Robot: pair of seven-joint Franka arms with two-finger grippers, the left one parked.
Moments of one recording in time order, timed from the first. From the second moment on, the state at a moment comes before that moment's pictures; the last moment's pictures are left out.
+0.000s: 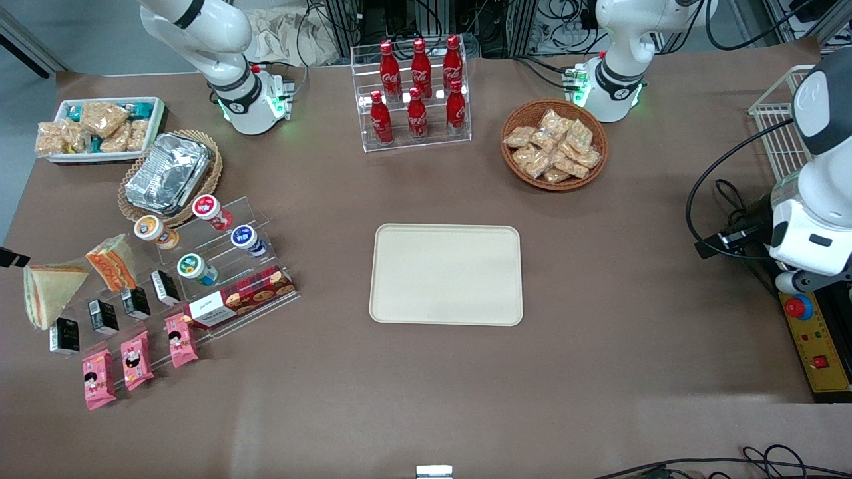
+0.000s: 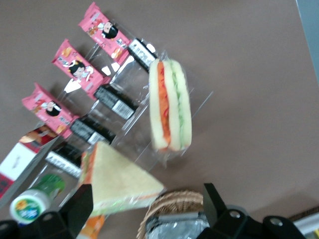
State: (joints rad) arm -0.30 0.23 -0.18 -1.62 0.02 1.81 -0.04
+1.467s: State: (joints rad) arm -0.34 0.34 -0.17 -1.76 0.05 2.10 -0.14
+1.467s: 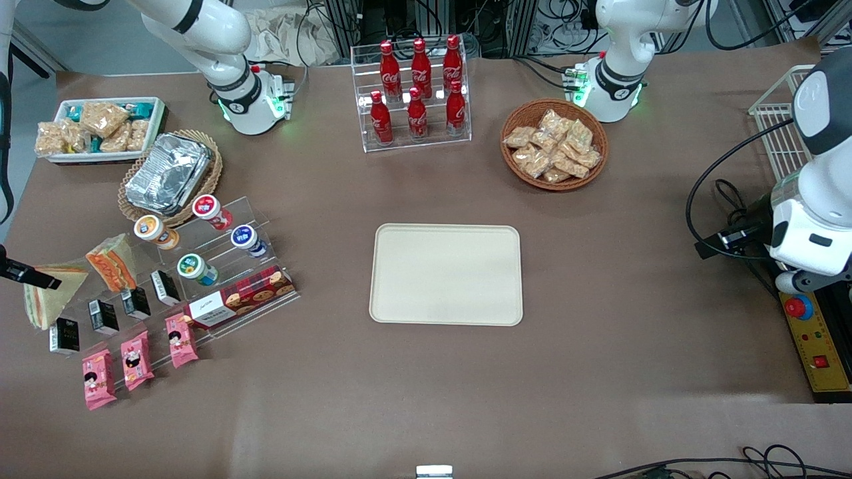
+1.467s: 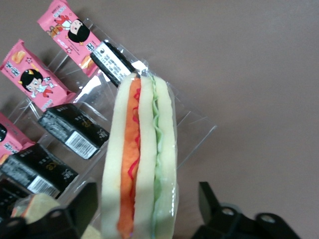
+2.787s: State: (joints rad) arm -0.33 0.29 -0.04 -1.40 0.06 1.62 -0.22
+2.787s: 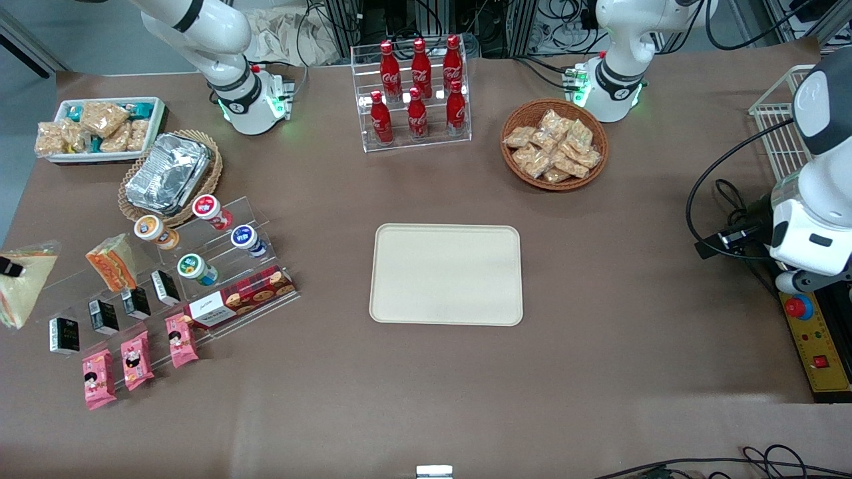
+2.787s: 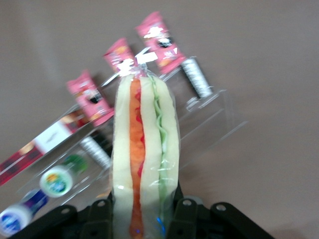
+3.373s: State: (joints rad) arm -0.30 0.23 0.23 -1.37 0.06 1.55 -0.37
